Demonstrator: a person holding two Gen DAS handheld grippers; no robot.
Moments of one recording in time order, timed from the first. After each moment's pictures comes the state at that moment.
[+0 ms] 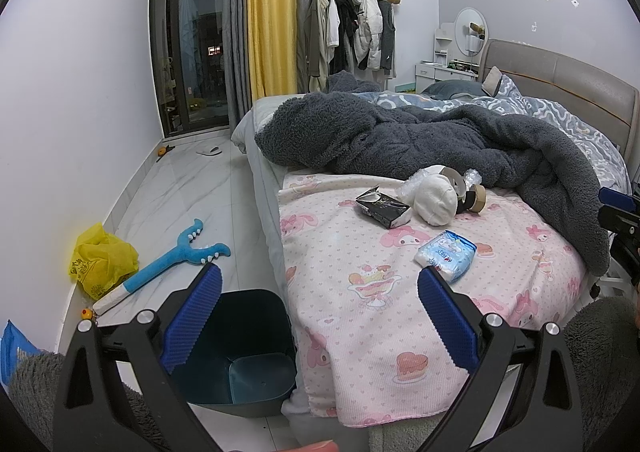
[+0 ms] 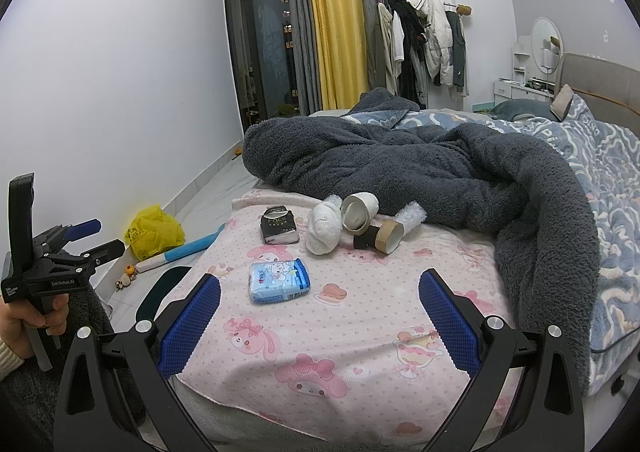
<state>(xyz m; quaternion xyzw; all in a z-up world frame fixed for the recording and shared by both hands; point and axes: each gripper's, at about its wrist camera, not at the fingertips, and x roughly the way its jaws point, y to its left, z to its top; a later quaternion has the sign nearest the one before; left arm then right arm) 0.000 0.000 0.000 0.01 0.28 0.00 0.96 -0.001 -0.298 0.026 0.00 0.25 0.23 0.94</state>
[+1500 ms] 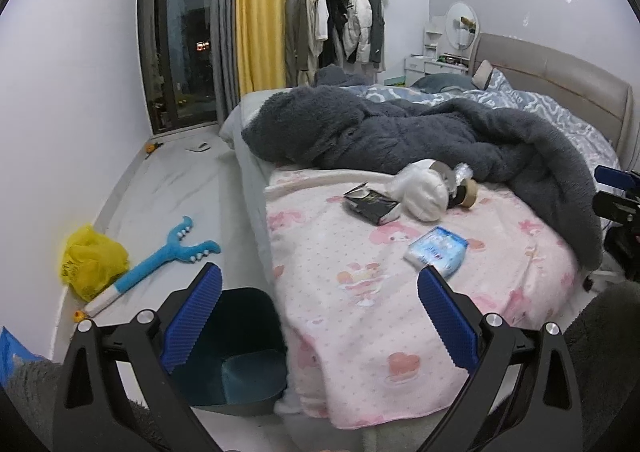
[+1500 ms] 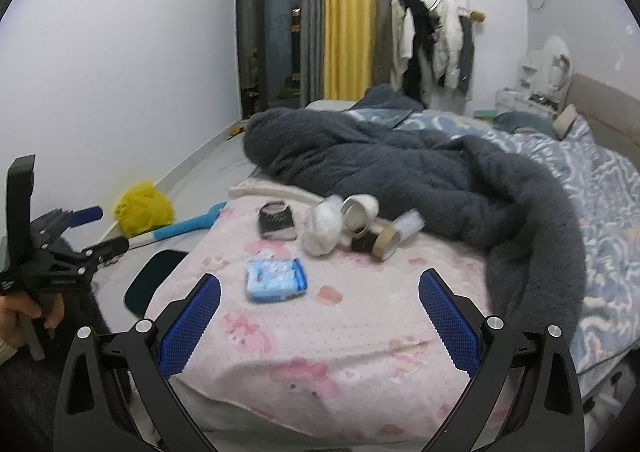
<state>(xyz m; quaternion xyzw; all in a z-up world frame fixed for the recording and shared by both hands) 0.007 -0.005 -0.002 0.01 0.29 -0.03 0.96 -0.001 -0.278 0.047 -0.05 0.27 0.22 0.94</state>
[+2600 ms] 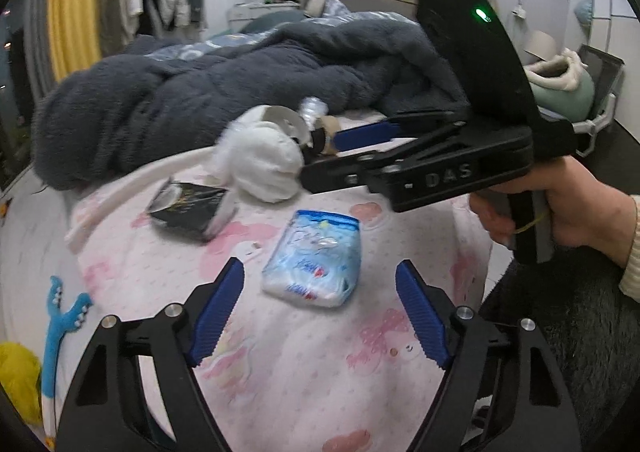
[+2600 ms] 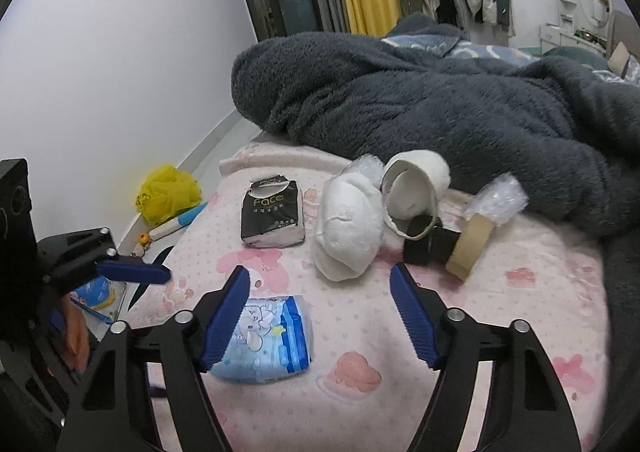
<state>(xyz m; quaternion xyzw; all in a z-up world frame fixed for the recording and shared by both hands) 0.122 -0.089 -0.060 0.11 0.36 -0.34 0.86 0.158 -0.226 -0.043 0.00 0.37 0.29 0.88</state>
